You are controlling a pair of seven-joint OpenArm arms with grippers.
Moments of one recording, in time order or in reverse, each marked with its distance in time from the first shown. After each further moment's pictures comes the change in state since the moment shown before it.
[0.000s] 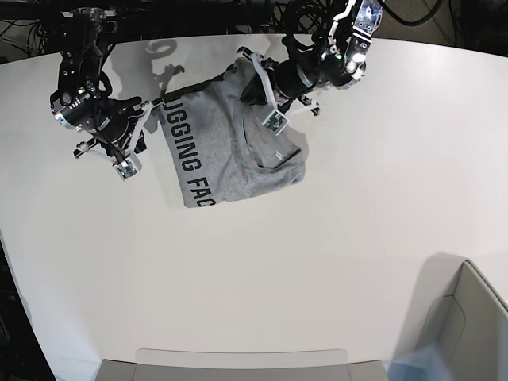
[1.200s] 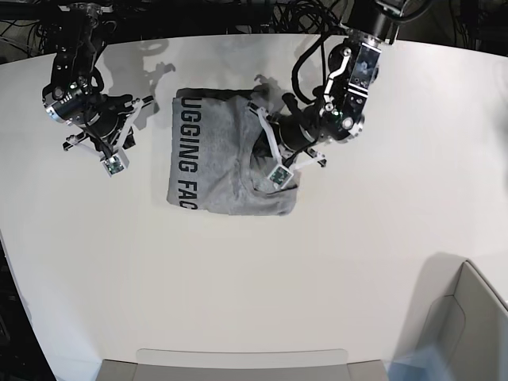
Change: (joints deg) left arm -16.0 1.0 -3.0 -12.6 1.8 -0.4 -2.8; right arm -1.5 -0.1 3.5 0.3 -0.1 0.0 -0.2
